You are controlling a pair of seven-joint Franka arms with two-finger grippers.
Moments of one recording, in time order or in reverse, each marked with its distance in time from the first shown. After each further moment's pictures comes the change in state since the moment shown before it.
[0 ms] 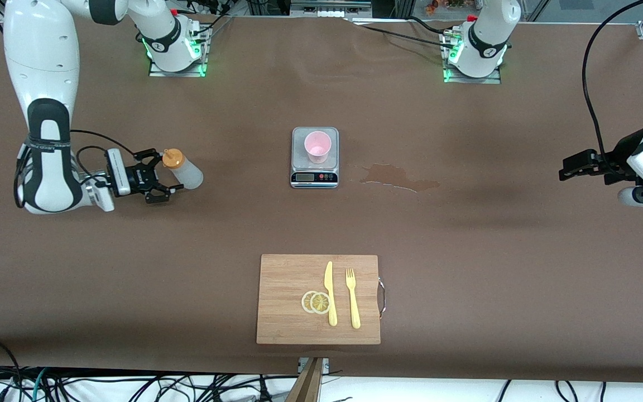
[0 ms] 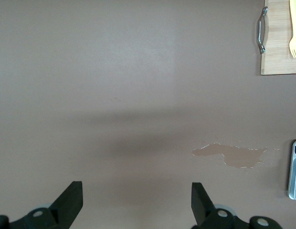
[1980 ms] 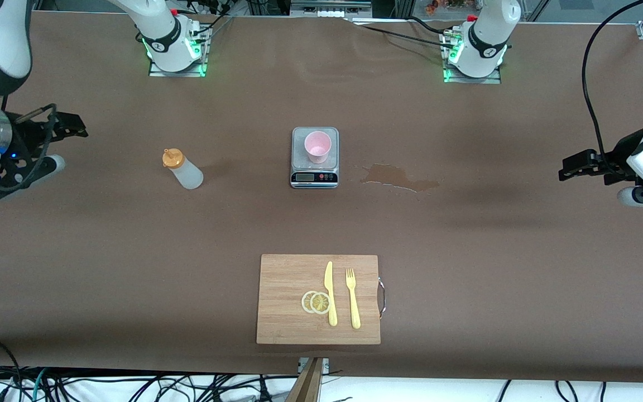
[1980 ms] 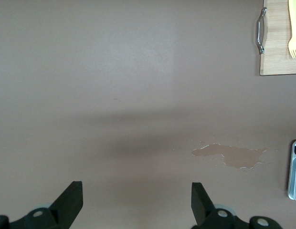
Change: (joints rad) left arm 0.000 0.001 -0.001 0.003 0.000 0.000 0.000; right arm -0.042 -0.432 0.359 0.556 -1.056 -0.127 2.193
